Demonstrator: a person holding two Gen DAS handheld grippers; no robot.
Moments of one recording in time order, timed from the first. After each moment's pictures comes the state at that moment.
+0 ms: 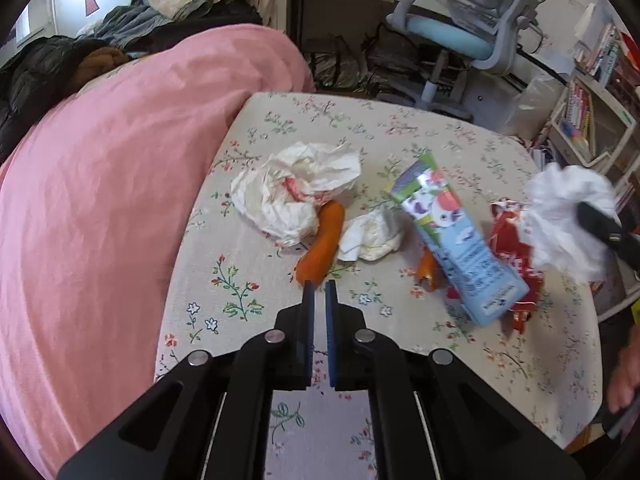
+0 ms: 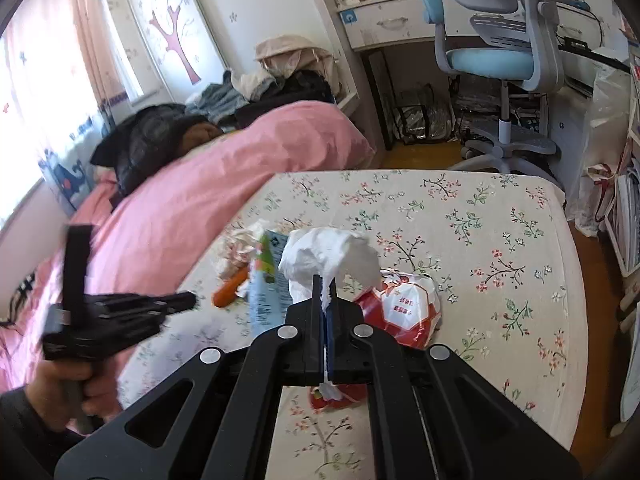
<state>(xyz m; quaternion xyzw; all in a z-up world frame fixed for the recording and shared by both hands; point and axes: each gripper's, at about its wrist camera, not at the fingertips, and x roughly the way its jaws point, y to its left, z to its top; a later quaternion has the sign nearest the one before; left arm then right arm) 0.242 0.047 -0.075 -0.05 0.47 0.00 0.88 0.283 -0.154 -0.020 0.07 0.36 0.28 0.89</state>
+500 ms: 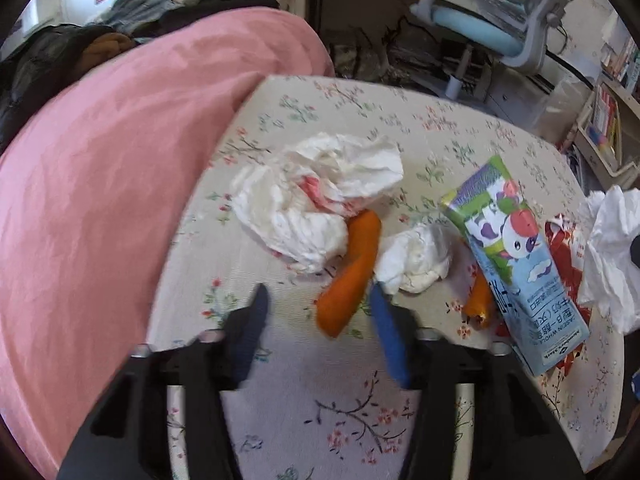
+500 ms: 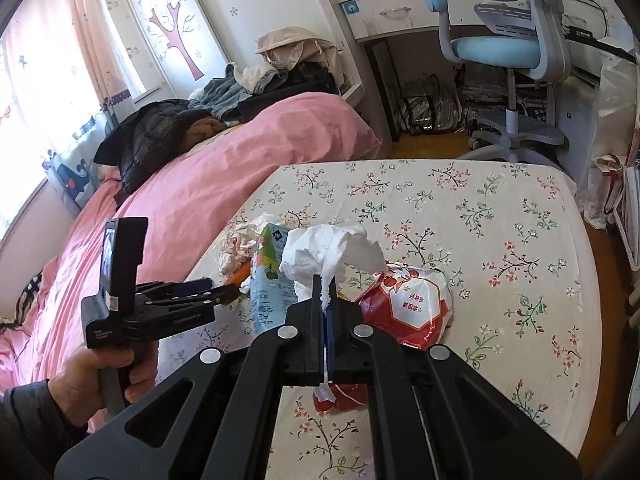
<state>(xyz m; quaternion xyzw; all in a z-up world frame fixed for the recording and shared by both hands) 0.279 0.056 -0.106 -0.05 0.49 0.02 0.87 0.295 -0.148 -0.031 0.07 0.38 0.29 0.88</state>
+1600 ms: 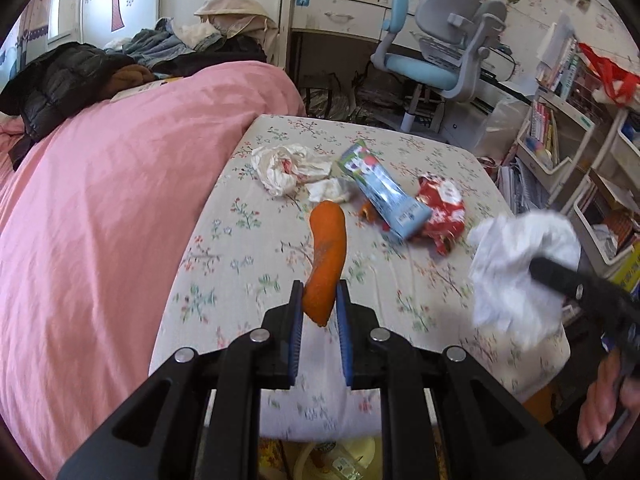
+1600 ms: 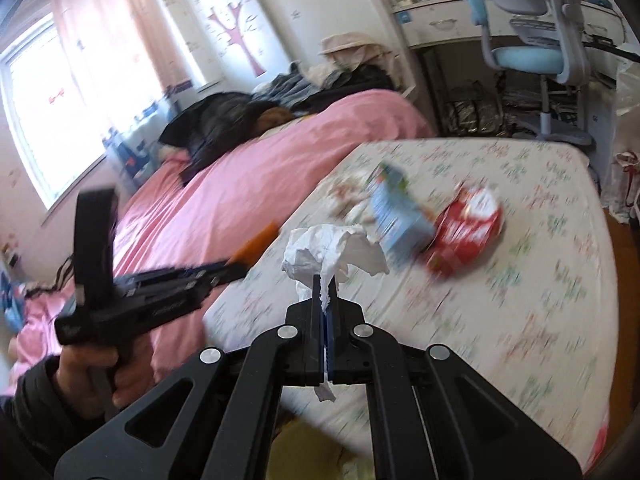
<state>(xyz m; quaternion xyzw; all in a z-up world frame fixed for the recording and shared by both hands) 0.106 0.023 -0.038 -0.06 0.40 0.00 0.91 0.124 -0.149 -0.011 0.07 0.35 0.38 0.85</state>
